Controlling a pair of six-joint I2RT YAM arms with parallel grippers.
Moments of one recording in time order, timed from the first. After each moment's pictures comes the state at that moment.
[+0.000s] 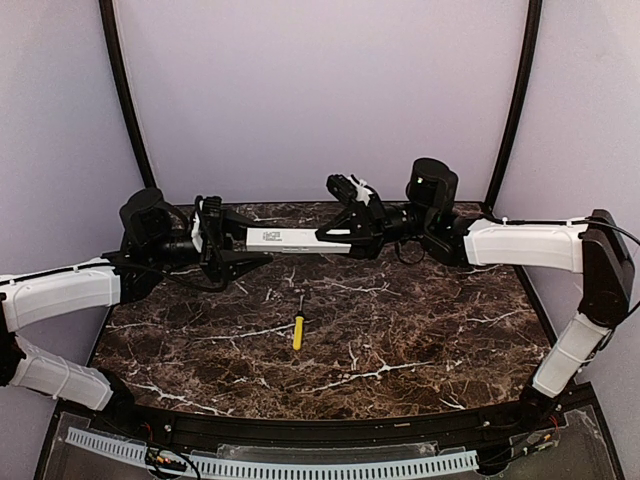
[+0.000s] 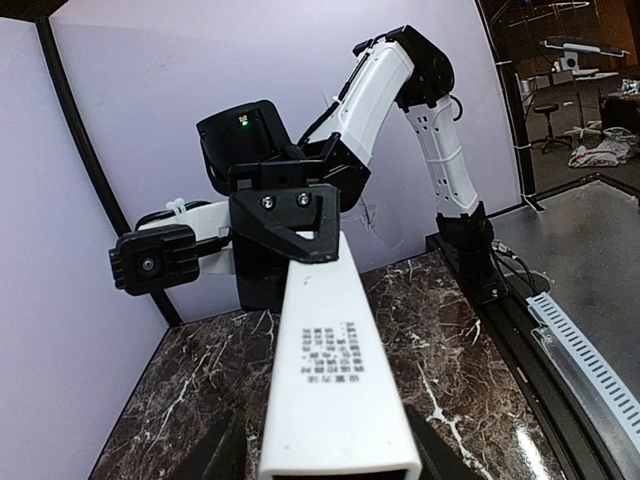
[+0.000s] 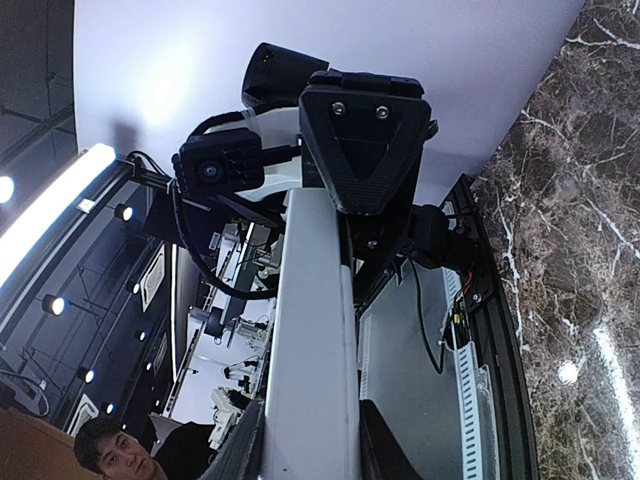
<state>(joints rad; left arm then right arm) -0.58 1.22 0.75 0.51 0.96 0.29 0.76 1.65 1.15 0.57 -1.17 1.27</state>
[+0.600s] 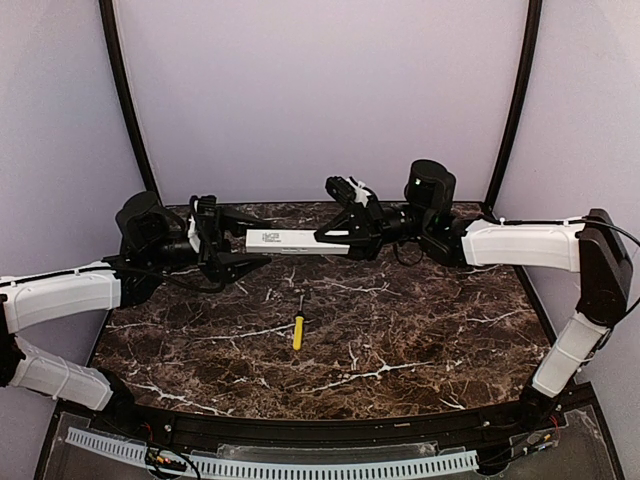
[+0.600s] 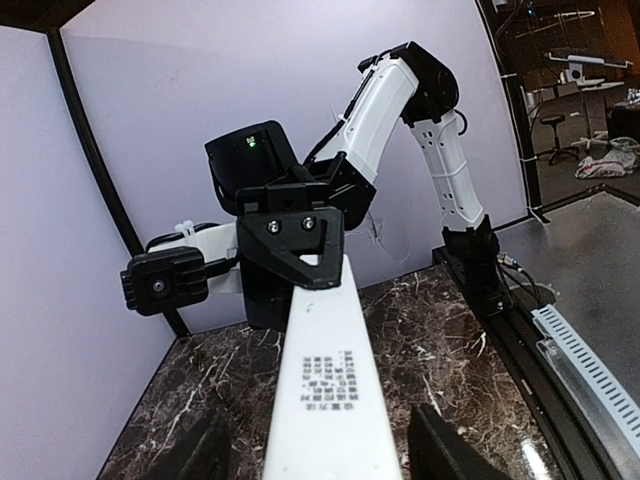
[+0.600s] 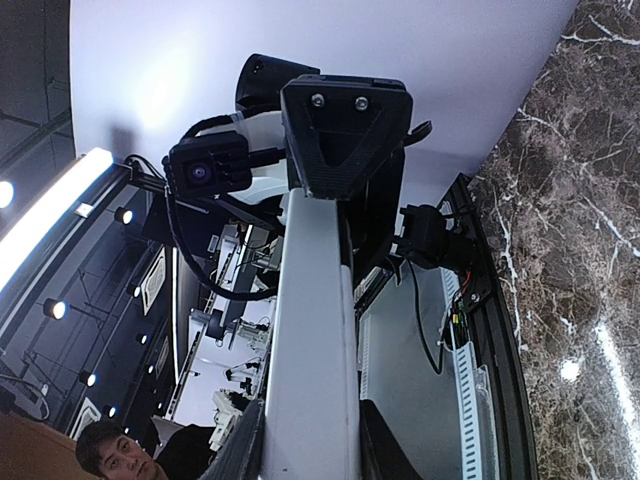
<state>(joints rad) -0.58 1.21 0.72 0.61 0.94 0.25 0.76 1.66 1.15 0.57 -1.17 1.27</state>
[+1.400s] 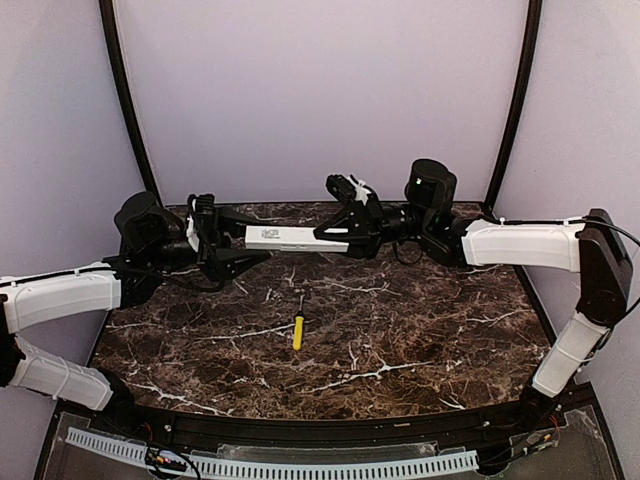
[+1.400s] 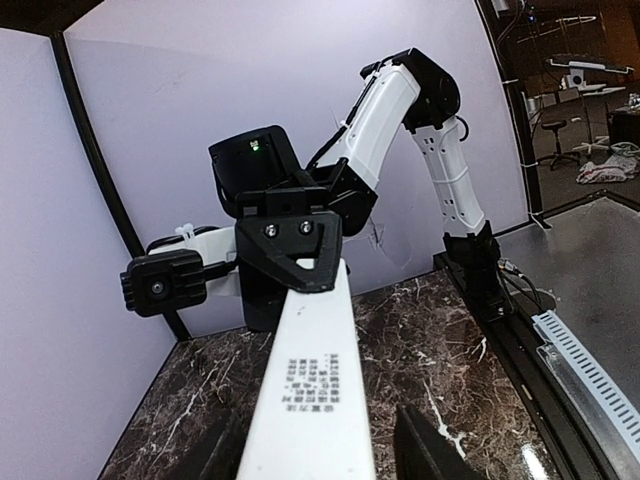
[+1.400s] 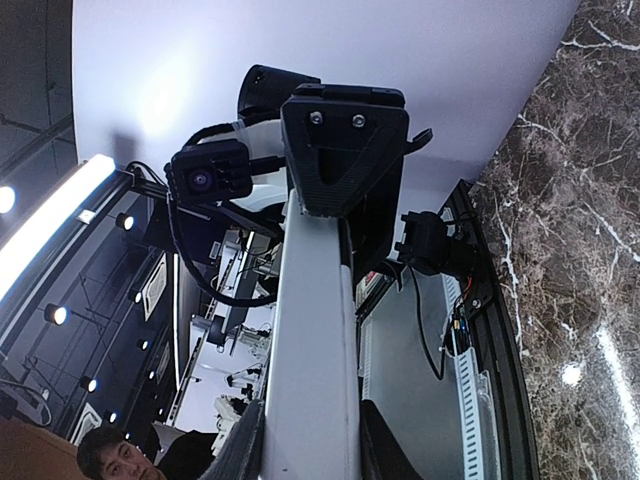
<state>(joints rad) -0.58 1.21 0.71 0.64 0.94 0.22 0.76 1.66 1.15 0.59 -1.15 1.29</state>
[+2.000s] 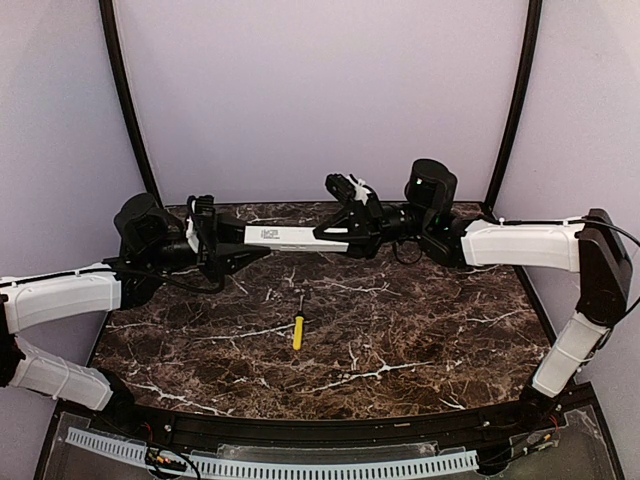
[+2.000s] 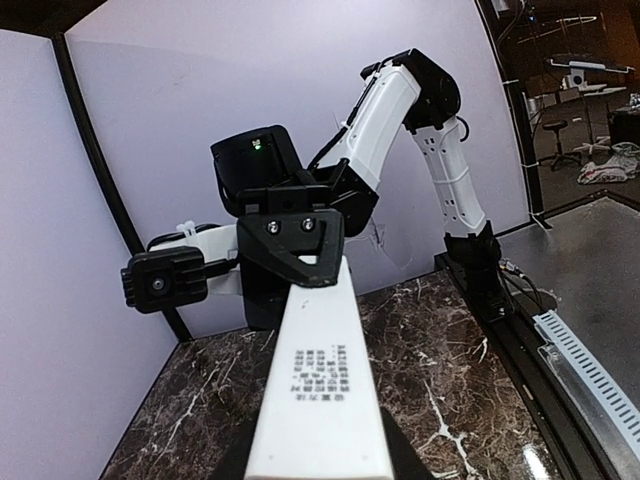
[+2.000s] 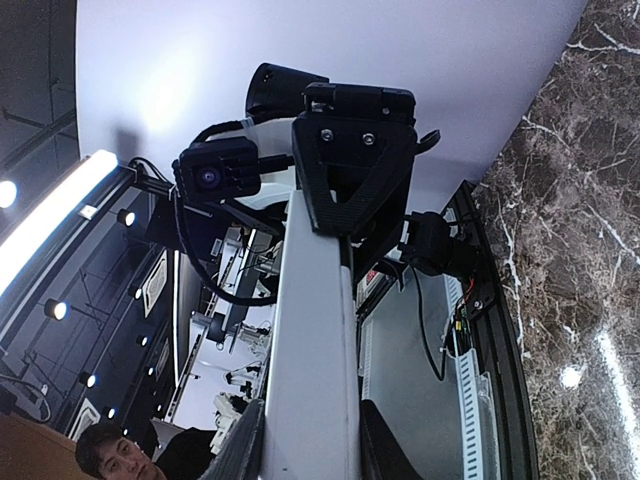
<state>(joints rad) -0.58 1.21 0.70 0.65 0.93 0.22 0.76 1.66 1.15 0.60 -1.15 1.30</state>
